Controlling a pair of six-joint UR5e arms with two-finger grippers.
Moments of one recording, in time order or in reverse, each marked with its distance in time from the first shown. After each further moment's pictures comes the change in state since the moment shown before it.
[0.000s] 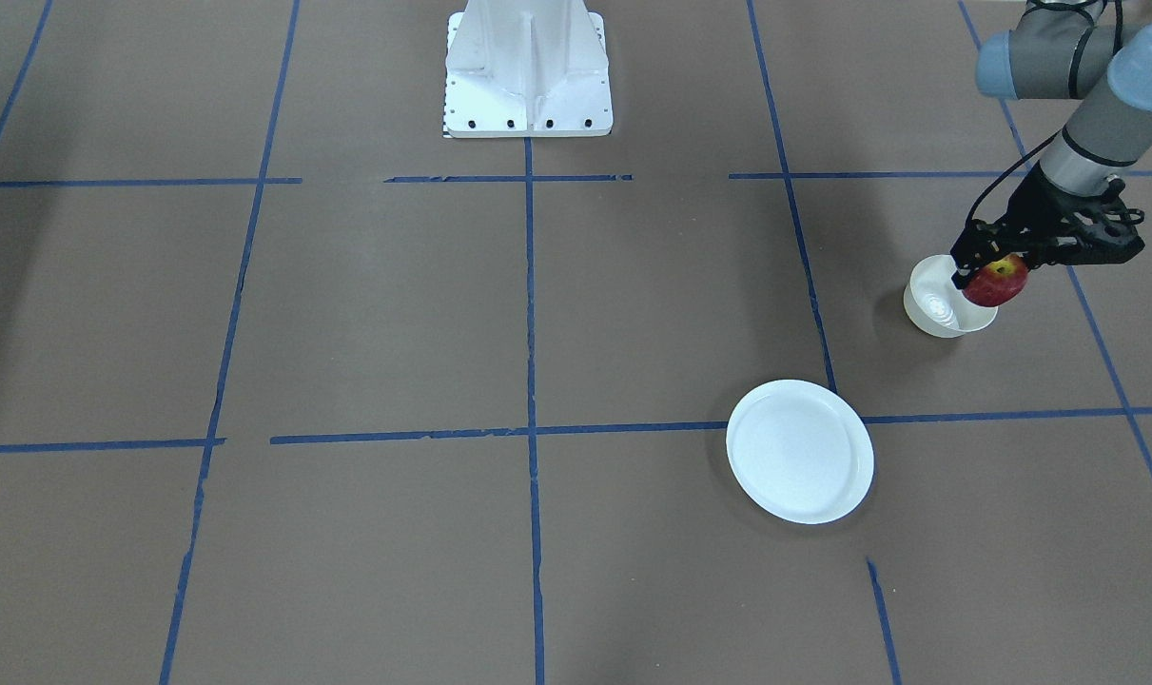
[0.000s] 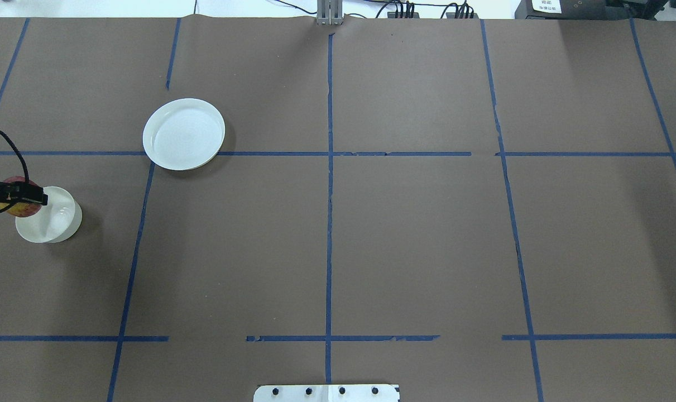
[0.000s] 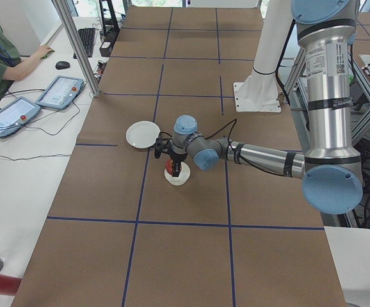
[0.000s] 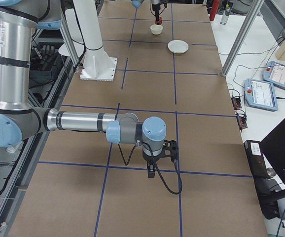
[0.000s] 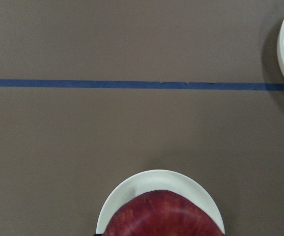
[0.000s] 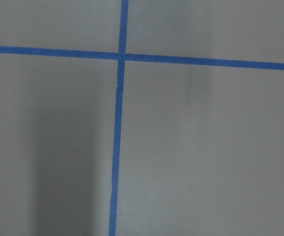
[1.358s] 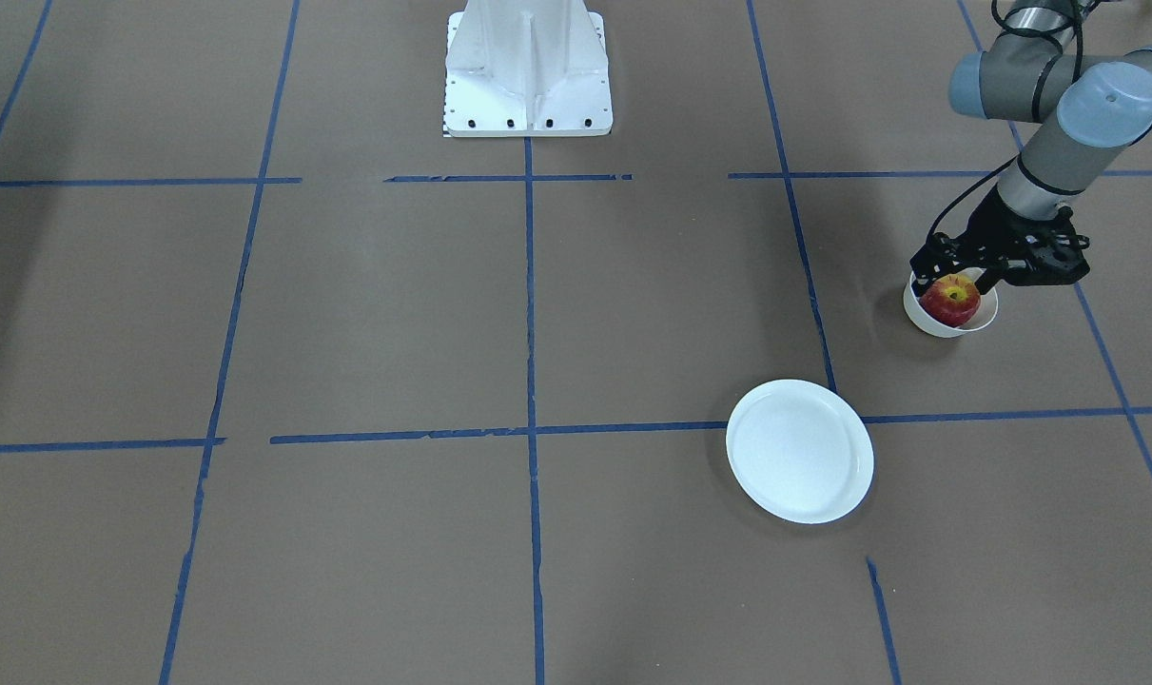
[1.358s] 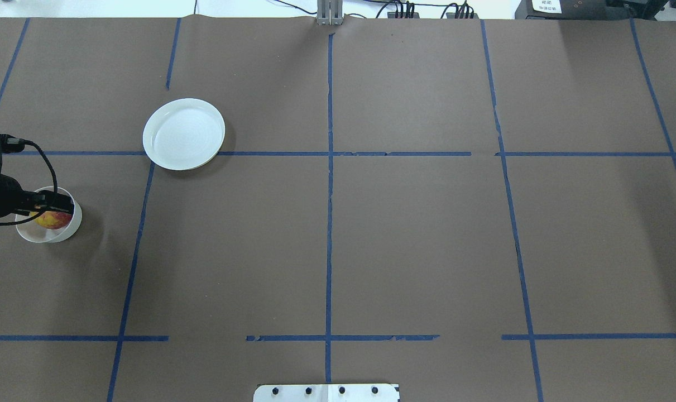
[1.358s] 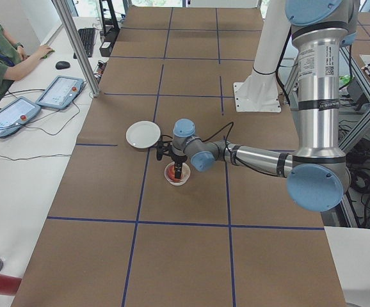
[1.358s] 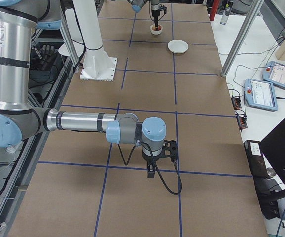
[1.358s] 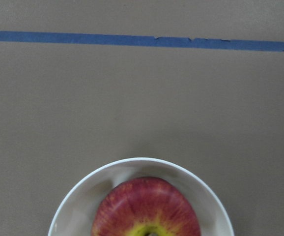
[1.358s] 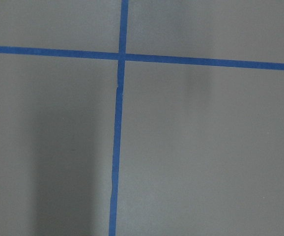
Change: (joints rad) left arm 0.050 -0.033 0.028 -0.004 -0.013 -0.016; right arm 0.000 0.000 0.000 0.000 0.000 0.000
